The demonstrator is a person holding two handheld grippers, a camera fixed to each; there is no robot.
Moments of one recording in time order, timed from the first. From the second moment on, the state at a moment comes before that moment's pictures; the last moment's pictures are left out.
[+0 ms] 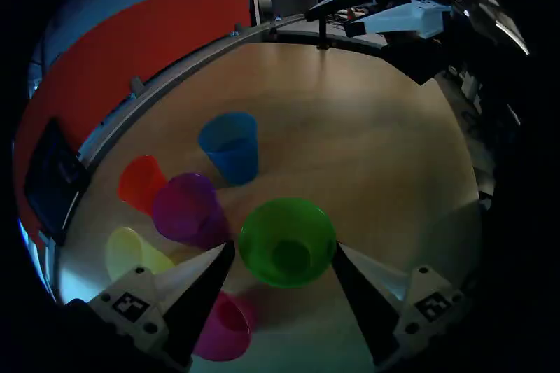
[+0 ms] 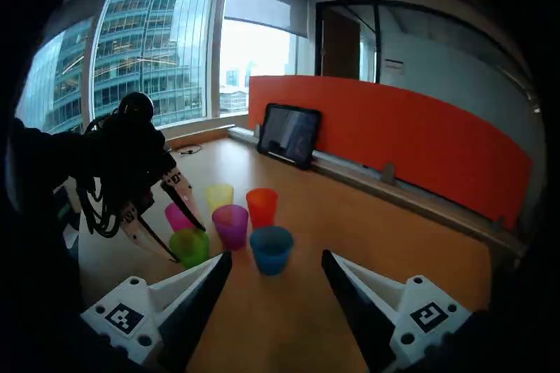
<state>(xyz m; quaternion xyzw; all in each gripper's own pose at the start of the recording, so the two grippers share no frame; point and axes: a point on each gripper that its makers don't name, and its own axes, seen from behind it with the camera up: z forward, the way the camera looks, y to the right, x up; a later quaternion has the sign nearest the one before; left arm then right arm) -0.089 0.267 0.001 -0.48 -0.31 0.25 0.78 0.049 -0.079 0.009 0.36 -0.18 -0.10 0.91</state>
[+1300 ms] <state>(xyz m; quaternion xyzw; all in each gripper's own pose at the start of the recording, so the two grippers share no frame) -0.075 0.278 -0.002 -0.49 -0.28 0.23 0.79 0.047 -0.074 0.011 0.36 -0.18 -0.09 0.91</state>
